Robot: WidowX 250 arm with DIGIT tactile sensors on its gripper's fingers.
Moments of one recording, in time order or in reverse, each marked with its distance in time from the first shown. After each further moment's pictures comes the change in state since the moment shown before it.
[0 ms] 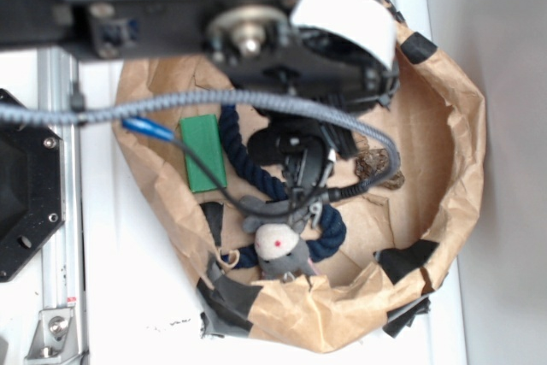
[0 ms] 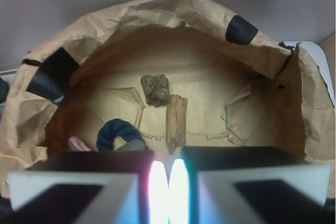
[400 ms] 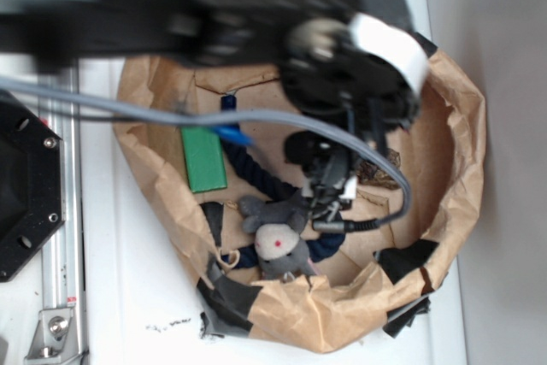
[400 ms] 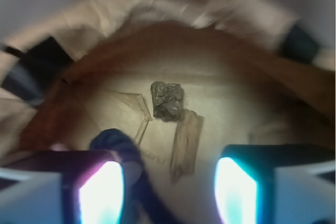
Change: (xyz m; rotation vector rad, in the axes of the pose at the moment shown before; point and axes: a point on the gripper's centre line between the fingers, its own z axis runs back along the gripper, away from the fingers) arm 0.015 0.002 -0.070 -0.057 0.048 -0.215
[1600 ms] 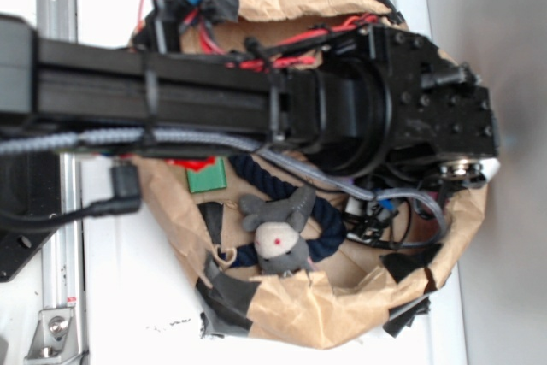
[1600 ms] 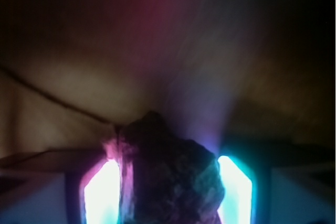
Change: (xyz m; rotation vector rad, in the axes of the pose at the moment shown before) arm 0.023 -0.006 -0.077 0.056 0.198 -0.199
